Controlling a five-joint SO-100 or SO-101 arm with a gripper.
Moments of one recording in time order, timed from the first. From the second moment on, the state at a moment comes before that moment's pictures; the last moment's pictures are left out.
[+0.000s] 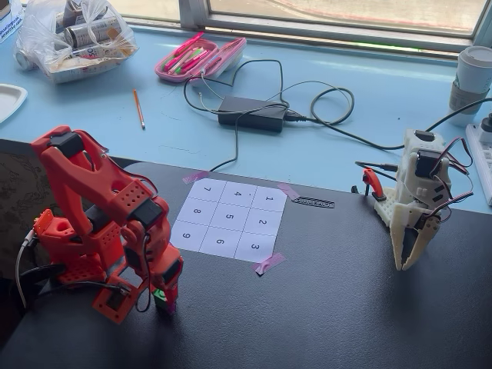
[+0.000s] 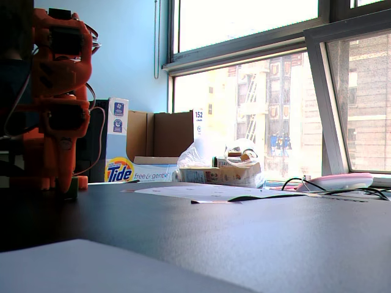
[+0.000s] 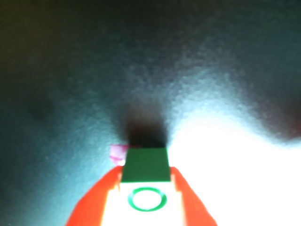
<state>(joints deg) 21.1 116.0 133.5 56.1 6.2</state>
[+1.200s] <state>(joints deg) -13.3 81.4 51.1 92.0 2.7</state>
